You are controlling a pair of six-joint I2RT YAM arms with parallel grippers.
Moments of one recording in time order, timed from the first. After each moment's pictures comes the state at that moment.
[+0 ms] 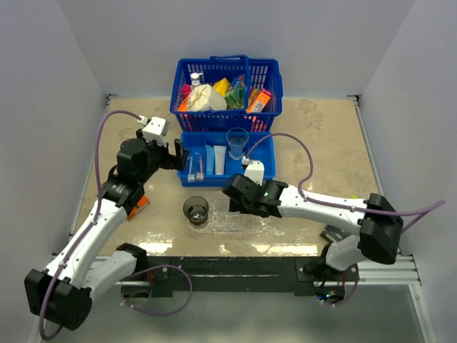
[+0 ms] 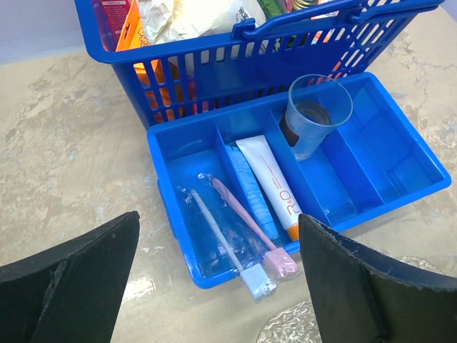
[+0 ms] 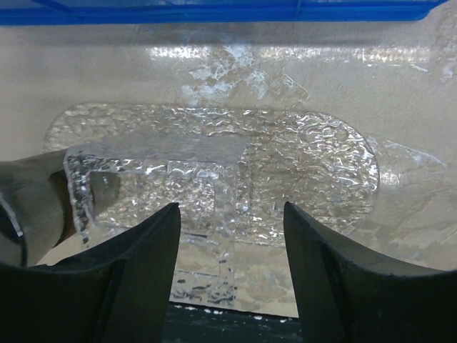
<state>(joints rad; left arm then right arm) -0.33 0.94 0.81 -0.14 0.06 -0.09 1.09 1.50 1.07 -0.69 0.48 1.03</state>
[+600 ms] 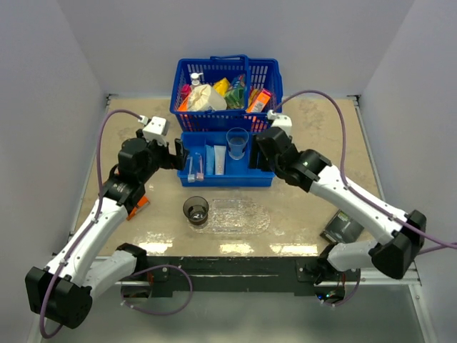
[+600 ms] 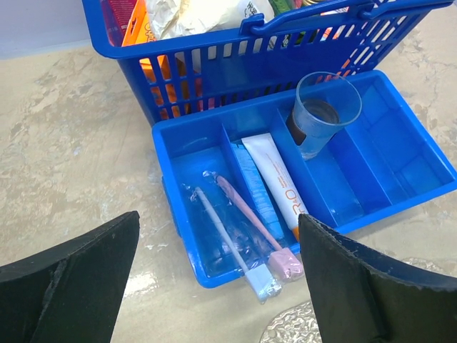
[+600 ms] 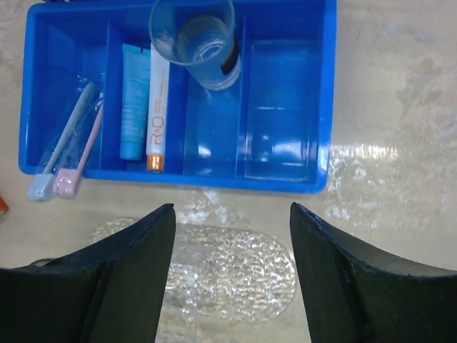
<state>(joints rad) -0.33 0.95 0.81 -0.14 0.04 -0.09 0.80 1.28 1.25 -0.70 0.48 0.66</state>
